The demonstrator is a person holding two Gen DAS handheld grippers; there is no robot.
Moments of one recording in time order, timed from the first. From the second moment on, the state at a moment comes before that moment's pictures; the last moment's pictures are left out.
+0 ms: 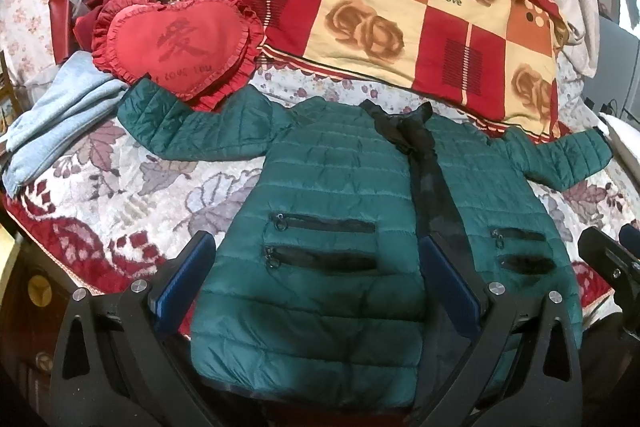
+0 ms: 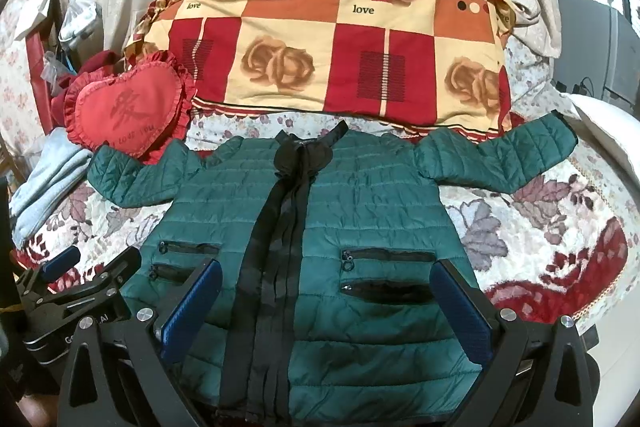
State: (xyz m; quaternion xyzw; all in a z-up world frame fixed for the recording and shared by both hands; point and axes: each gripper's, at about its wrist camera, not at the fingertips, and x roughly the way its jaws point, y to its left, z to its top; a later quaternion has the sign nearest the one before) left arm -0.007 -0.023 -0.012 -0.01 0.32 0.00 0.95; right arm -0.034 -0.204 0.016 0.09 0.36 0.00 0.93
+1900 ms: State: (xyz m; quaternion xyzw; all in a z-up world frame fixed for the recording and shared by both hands) left arm 0.005 -0.014 -0.019 0.01 0.34 0.01 0.94; right arm -0.025 -0.203 0.003 0.07 0.36 -0.01 0.93
